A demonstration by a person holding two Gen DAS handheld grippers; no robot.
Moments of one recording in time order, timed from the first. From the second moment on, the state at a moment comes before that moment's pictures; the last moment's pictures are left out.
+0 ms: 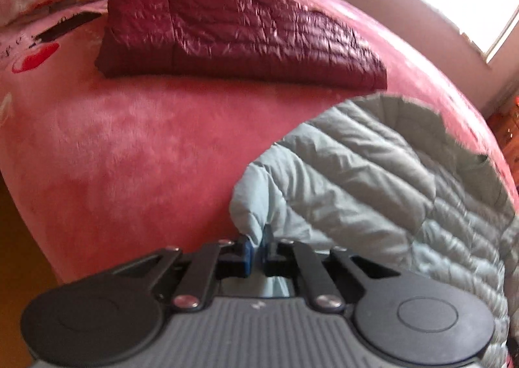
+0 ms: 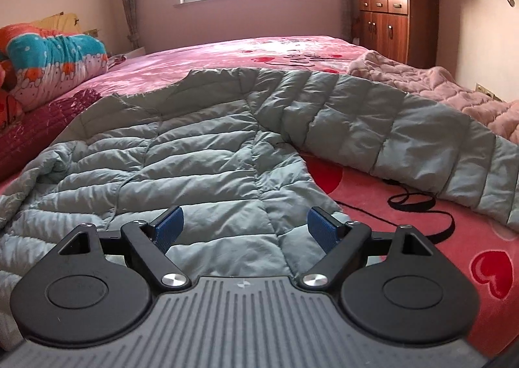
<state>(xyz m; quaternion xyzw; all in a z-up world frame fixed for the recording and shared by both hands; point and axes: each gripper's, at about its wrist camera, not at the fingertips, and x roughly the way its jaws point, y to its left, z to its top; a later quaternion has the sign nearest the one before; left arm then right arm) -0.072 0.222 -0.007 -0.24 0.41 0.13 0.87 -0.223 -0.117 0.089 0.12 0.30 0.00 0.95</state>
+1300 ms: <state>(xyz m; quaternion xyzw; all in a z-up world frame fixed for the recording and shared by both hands) -0.060 0.232 0.070 -0.16 0.29 0.14 0.93 -0.205 -0.204 0.061 0.23 0.35 -0.08 0.91</state>
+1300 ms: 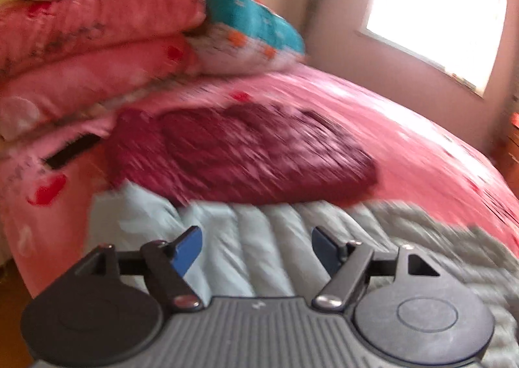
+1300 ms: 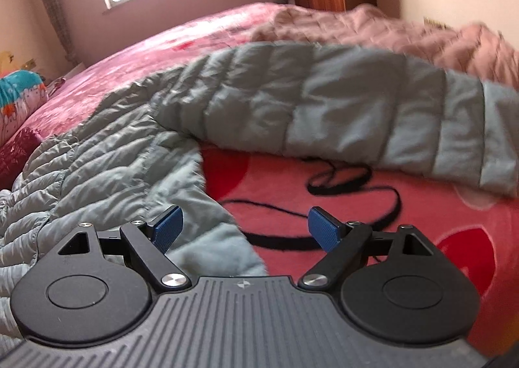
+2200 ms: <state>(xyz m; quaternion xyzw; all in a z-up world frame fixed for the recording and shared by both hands) -0.117 0.136 -0.031 -0.18 0.41 0.01 0.89 -0.229 -0.201 0.053 0.25 0.43 0.09 0.86</state>
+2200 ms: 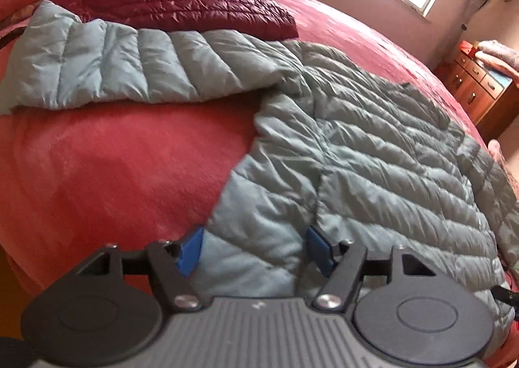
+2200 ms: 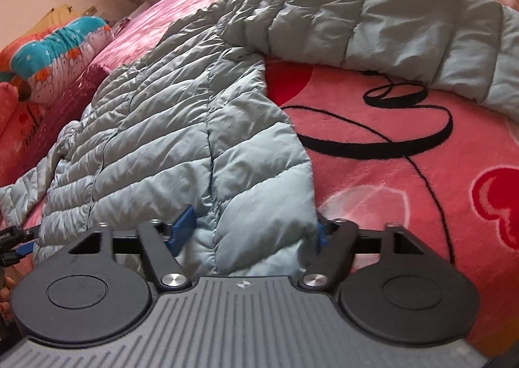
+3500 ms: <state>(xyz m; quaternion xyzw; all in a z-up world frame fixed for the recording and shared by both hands) -0.159 0.106 0.043 -0.09 0.39 0.02 0.92 -0.235 -0.208 0.083 0.25 0.41 0.06 0.87</state>
